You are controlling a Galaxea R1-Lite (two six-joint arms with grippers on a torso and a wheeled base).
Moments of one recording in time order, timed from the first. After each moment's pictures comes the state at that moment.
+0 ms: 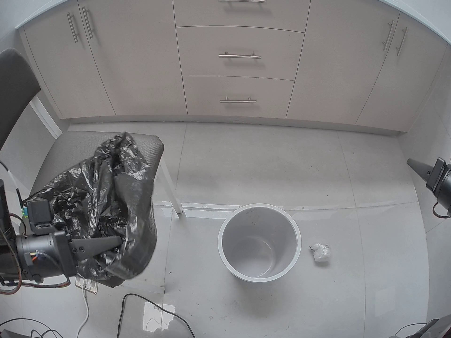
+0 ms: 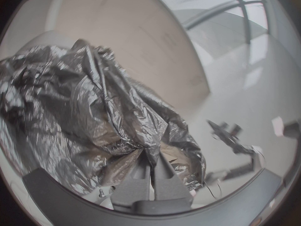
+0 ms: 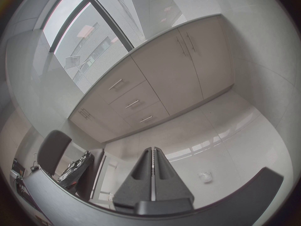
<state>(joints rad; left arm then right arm) -0.27 1.12 -0.40 -0.36 -0.56 -0.53 0.02 1.16 -0.50 -0.57 0.20 0.47</state>
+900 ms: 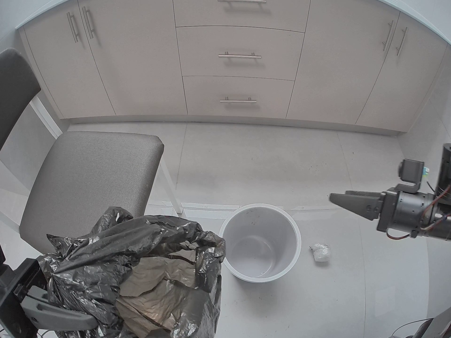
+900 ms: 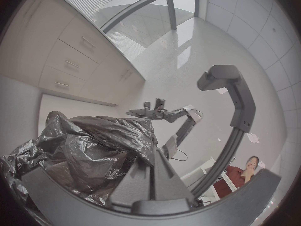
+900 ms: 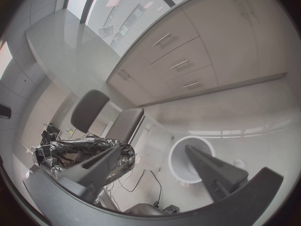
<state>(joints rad) -0.51 0.79 -0.37 -0.38 -0.84 -0.40 0.44 1.34 -0.55 -0.57 0.32 0.37</state>
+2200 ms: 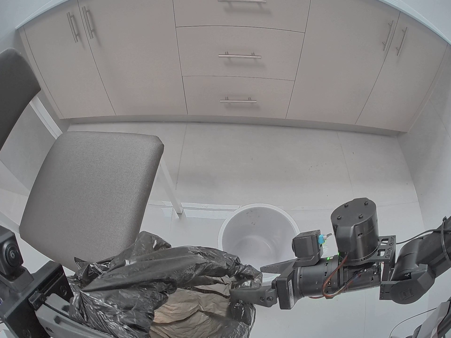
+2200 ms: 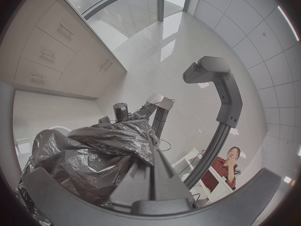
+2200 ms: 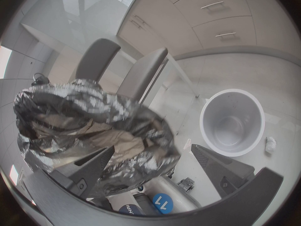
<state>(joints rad) -0.58 0.94 -0.37 -0.54 -1.00 -0.40 0.81 1.77 -0.57 -0.69 0.30 0.36</state>
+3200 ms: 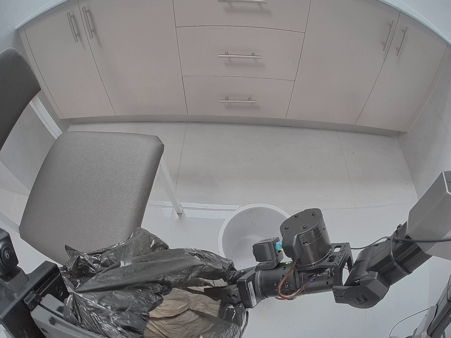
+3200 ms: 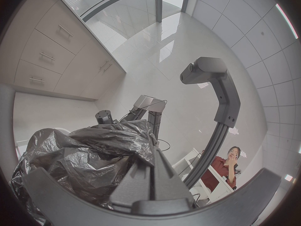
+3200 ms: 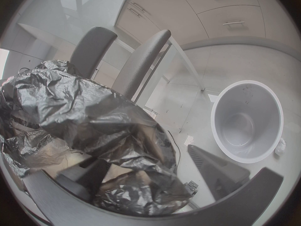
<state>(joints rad) -0.58 0.92 -0.37 -0.54 -1.00 -0.40 0.85 2.00 -0.72 -0.72 0.30 0.37</state>
